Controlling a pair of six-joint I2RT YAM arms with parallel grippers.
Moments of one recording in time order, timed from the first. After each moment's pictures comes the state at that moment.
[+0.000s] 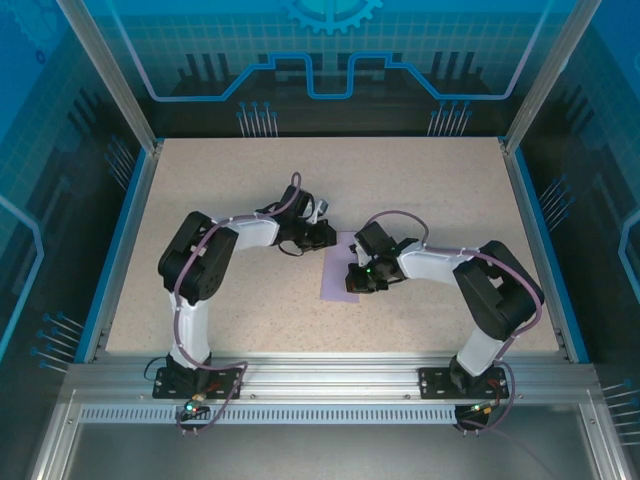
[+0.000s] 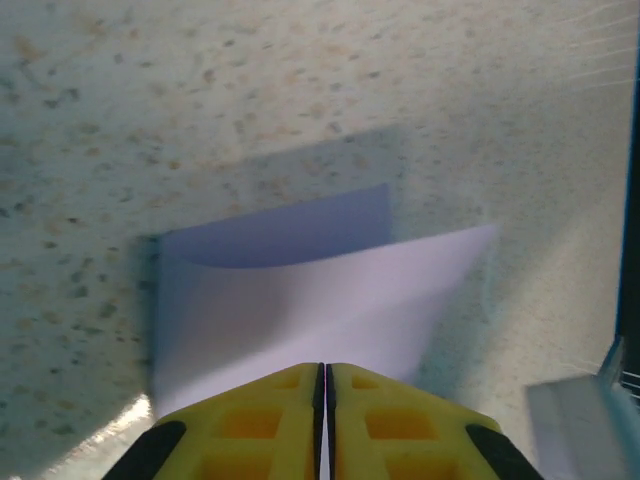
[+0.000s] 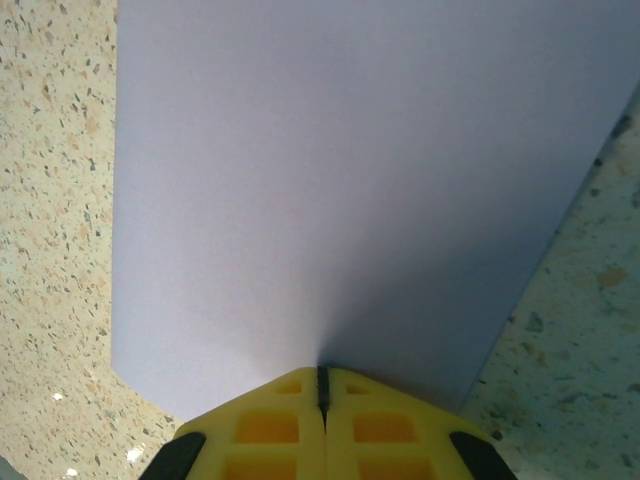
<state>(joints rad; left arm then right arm) -0.46 2.03 1.20 -0.10 0.56 -0.64 0.62 1.70 0.85 -0.38 -0.33 0.56</state>
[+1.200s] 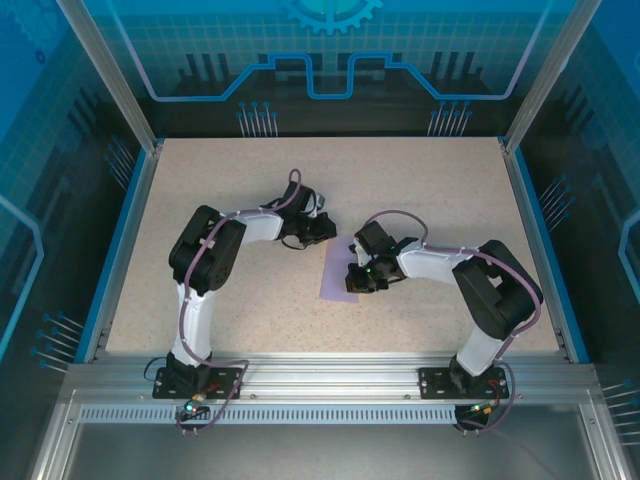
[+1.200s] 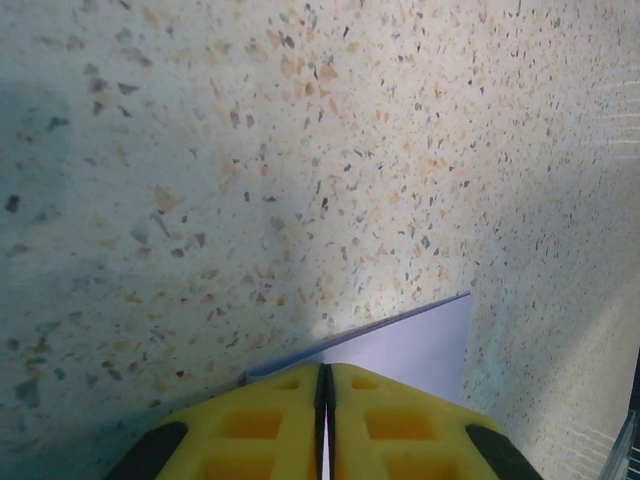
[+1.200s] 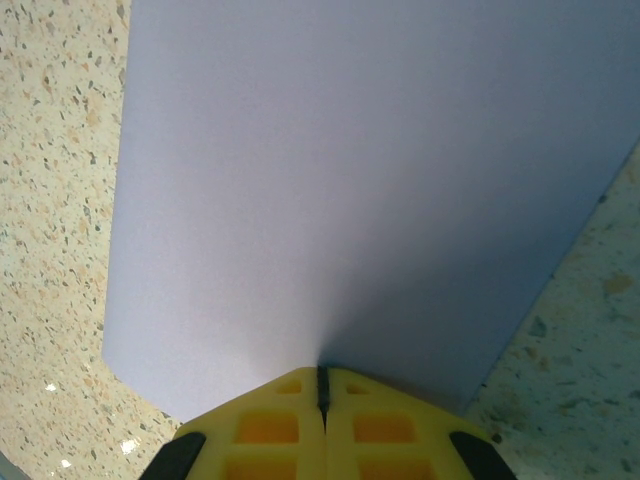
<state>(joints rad) -0.43 2.12 1.29 -0.08 0.48 -0.72 0.61 1.71 0.86 -0.39 -0.34 0.53</state>
